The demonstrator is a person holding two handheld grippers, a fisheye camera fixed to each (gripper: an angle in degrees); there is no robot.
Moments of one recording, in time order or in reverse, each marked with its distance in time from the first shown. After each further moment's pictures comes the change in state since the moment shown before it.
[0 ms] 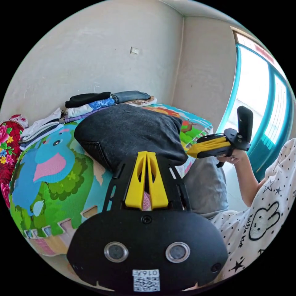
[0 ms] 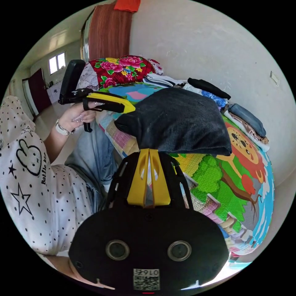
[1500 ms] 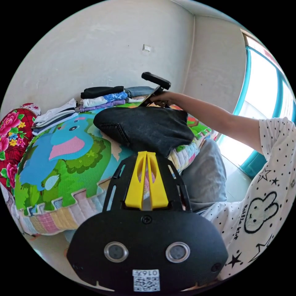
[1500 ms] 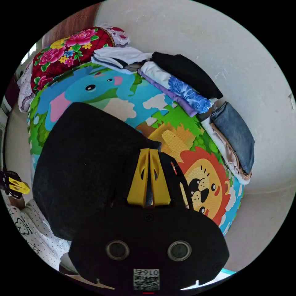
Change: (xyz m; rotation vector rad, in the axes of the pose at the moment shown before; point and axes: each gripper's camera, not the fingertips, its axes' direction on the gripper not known) left arm -0.042 0.056 -0.042 -0.049 -0.072 -0.062; right arm 0.249 -0.281 0.142 -0.390 0.215 -0.009
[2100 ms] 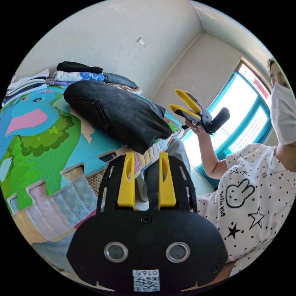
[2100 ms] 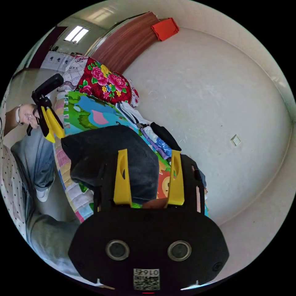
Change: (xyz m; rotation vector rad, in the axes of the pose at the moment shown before) left arm -0.068 0.036 0.032 -0.018 0.447 -0.108; right arm -0.223 0.240 -0.188 0.695 0.411 -0.181
